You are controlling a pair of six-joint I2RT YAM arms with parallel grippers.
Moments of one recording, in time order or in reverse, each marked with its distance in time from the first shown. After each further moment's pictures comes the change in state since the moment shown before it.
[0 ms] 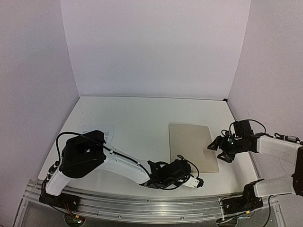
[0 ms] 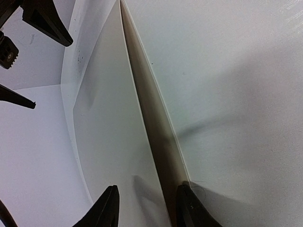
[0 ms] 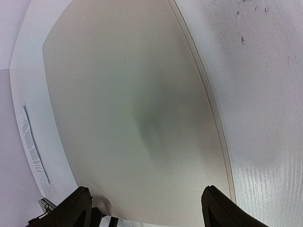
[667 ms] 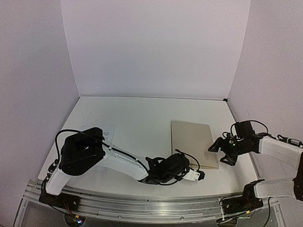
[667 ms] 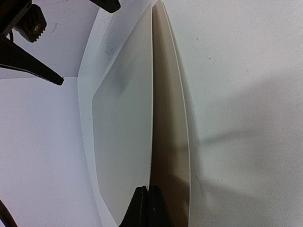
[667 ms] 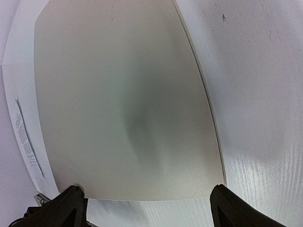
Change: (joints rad) left arm 0.036 -0.011 -0.016 0.113 0.001 0.000; right arm 0.000 -0.052 0.006 -0.118 0.009 -0.017
